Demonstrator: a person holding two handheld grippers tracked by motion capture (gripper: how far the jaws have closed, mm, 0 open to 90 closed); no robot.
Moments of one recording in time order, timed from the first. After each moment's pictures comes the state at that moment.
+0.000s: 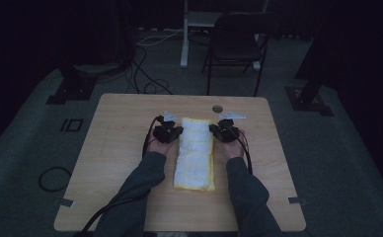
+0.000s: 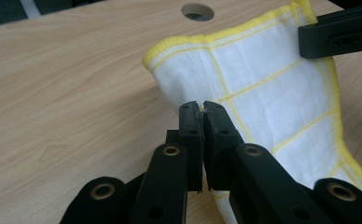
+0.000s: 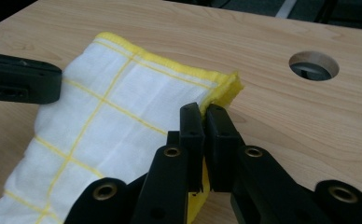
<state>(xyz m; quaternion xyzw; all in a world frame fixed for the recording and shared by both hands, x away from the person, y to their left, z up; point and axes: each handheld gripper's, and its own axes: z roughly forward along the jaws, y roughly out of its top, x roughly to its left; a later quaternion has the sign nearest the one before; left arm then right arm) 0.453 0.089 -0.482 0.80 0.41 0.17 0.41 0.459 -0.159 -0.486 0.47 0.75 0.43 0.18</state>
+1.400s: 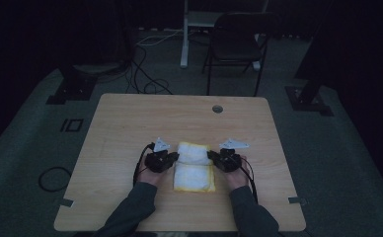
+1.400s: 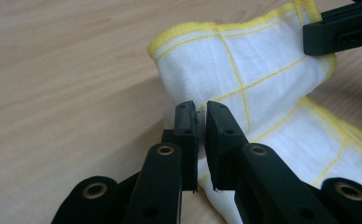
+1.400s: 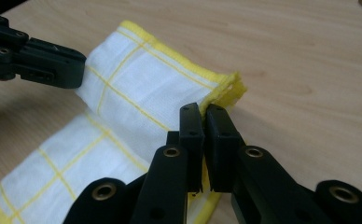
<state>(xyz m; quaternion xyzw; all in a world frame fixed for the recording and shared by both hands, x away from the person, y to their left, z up) 0.365 0.112 -0.518 0.80 0.40 0.13 0.42 0.368 -0.162 -0.514 0.43 0.78 0.44 0.14</state>
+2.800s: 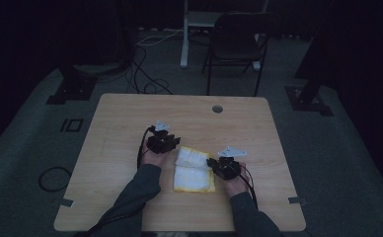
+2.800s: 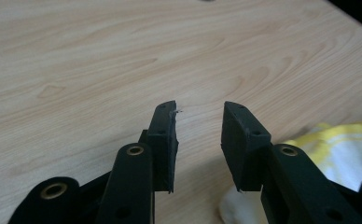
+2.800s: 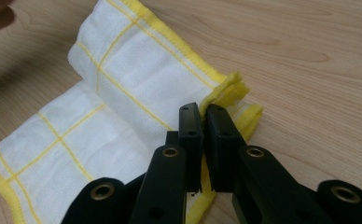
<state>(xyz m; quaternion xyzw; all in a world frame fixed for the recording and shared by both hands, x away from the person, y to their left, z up) 0.431 0.106 -0.502 0.78 0.46 0.13 0.41 0.352 -0.160 -0.530 0.42 0.79 0.43 0.14</state>
